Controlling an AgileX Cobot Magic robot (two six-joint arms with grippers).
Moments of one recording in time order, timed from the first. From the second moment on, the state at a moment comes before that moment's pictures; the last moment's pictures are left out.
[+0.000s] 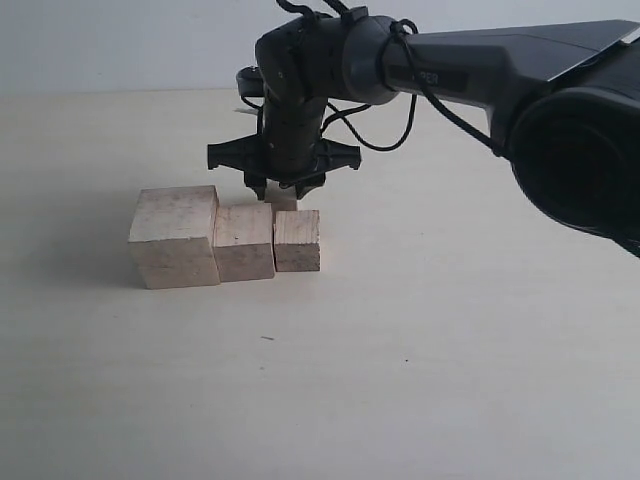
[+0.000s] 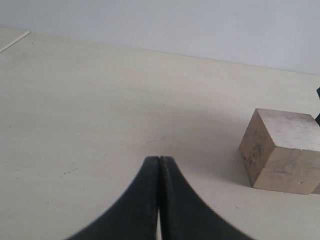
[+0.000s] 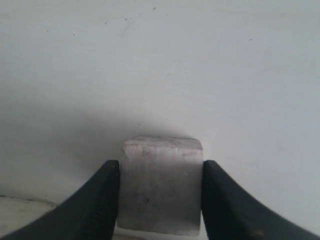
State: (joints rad) left arm 0.05 0.01 0.00 -0.11 0.37 0.00; right arm 0.81 2.41 -1.97 -0.08 0.88 0.63
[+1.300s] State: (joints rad) left arm 0.05 0.01 0.00 -0.11 0.37 0.00; right arm 0.52 1.94 -1.42 0.26 1.02 -0.80
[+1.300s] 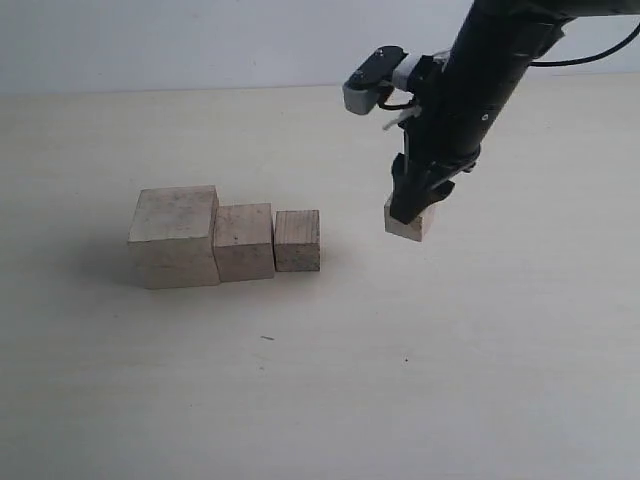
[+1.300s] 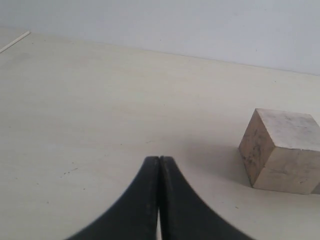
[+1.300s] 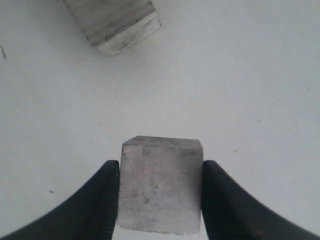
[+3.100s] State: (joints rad) left arm 0.05 0.01 0.00 -0.11 0.37 0.00; right arm 0.51 2.11 -1.40 0.64 0.87 -1.57
